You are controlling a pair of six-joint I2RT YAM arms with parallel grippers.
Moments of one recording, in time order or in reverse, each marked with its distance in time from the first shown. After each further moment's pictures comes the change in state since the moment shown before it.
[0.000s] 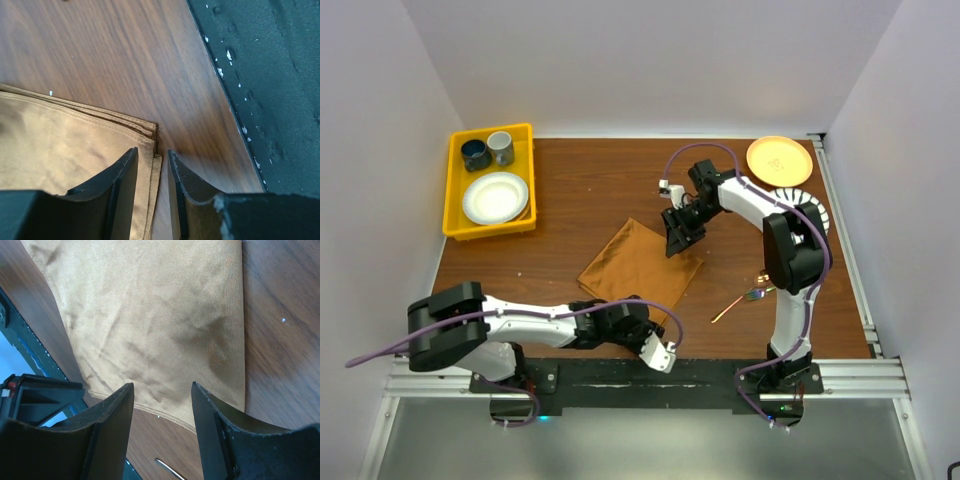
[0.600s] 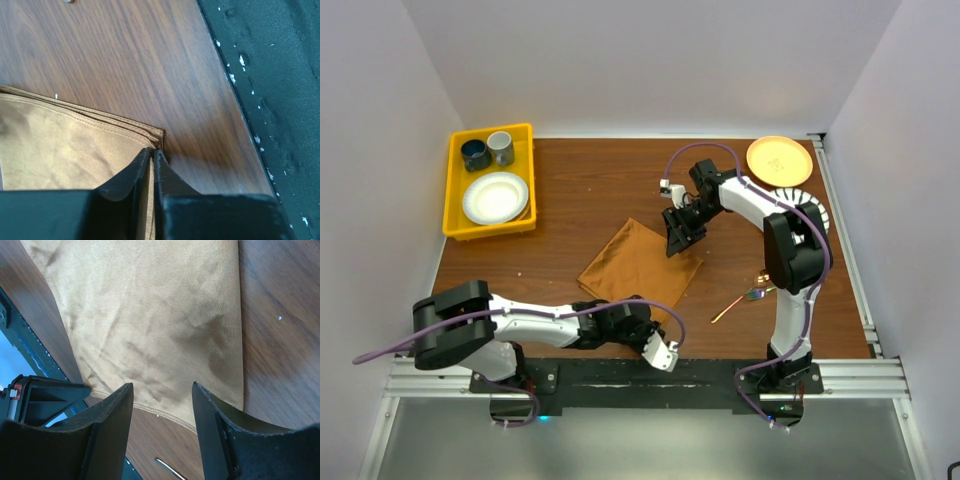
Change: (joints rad) left arm 0.000 0.043 0.000 0.058 -0.017 0.009; right arm -0.006 0.000 0.000 -0.001 -0.003 0.000
